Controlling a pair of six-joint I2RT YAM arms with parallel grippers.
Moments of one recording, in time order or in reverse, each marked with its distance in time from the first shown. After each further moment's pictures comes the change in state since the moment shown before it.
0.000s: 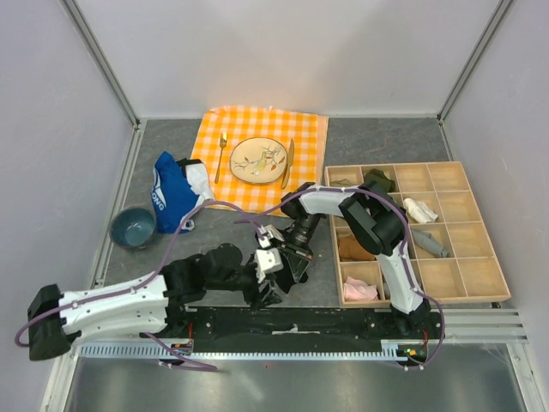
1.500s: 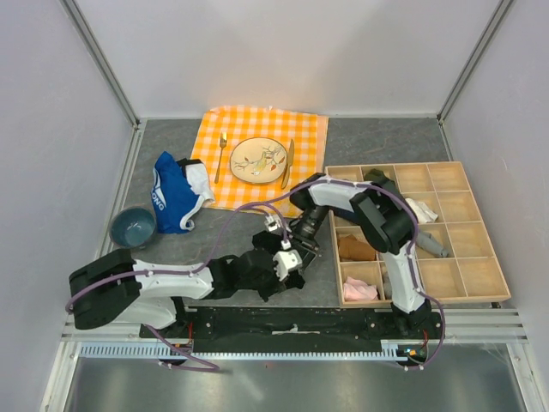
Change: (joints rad) left arm -0.070 0.556 -0.037 0.367 -0.181 0.027; right arm -0.063 -0.018 0.020 -0.087 -0.024 -0.109
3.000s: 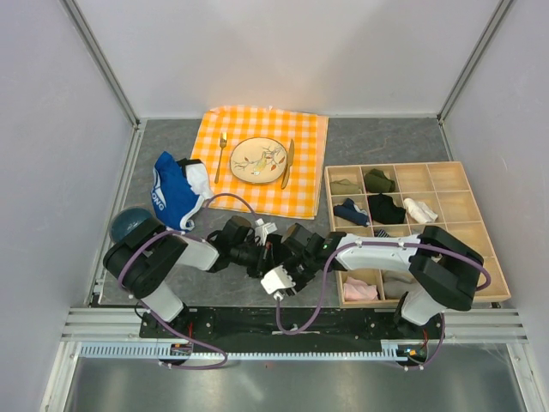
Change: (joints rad) left arm 0.510 0.309 -0.021 0.228 0.740 -0.549; right arm 0.371 -0.599 -0.630 0.901 0.523 -0.133
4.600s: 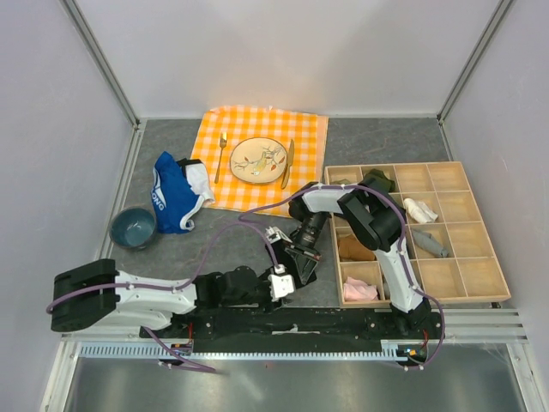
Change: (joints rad) left arm -0.632 -0.538 -0.190 0.063 -0.784 0.750; right arm -0.351 0.665 0.606 -0.953 -0.540 -0.020
